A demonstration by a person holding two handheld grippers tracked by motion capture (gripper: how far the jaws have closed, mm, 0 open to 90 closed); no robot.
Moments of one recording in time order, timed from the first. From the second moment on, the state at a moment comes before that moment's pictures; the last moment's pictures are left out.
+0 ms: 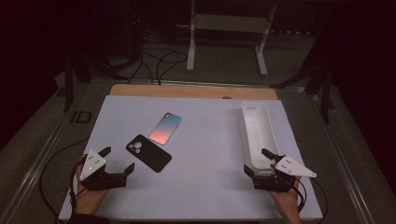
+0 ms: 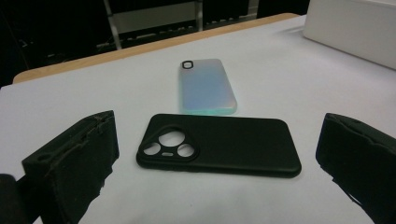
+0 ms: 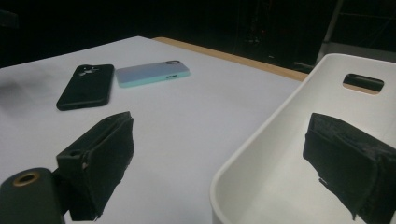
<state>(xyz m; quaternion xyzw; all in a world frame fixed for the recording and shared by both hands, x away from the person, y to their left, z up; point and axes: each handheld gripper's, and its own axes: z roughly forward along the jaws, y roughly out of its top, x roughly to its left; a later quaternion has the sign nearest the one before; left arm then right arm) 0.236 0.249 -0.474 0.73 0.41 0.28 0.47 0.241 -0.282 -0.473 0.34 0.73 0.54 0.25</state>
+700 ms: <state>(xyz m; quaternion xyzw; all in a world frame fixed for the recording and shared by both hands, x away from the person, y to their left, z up) 0.238 0.254 -0.470 0.72 0.43 0.27 0.47 0.246 -0.278 -0.476 0.34 0.73 0.53 0.26</state>
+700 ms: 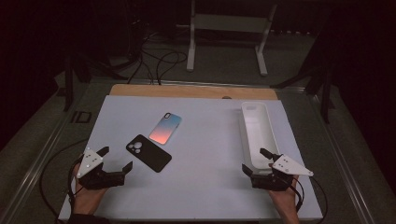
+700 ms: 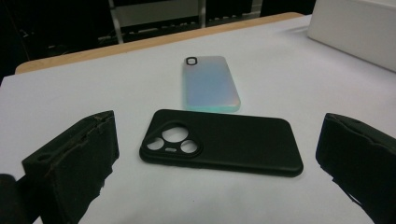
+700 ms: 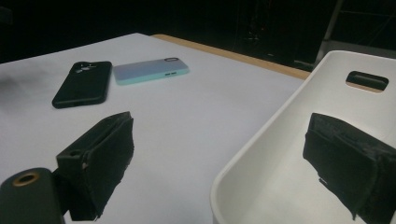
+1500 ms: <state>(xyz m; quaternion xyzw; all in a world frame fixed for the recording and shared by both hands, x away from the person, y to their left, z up) 0.261 0.246 -0.457 0.74 0.43 0.26 0.45 0.244 -0.283 -0.474 0.35 0.72 0.54 0.26</state>
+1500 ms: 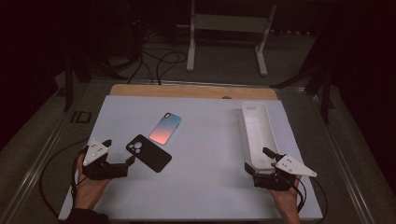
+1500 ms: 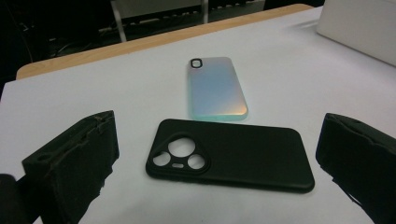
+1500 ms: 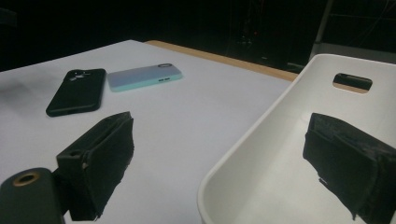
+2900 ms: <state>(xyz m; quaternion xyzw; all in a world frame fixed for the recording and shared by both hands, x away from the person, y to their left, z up) 0.321 0.217 -0.459 0.78 0.42 0.23 0.40 0.244 -0.283 -0.473 0.36 0.72 0.53 0.27</state>
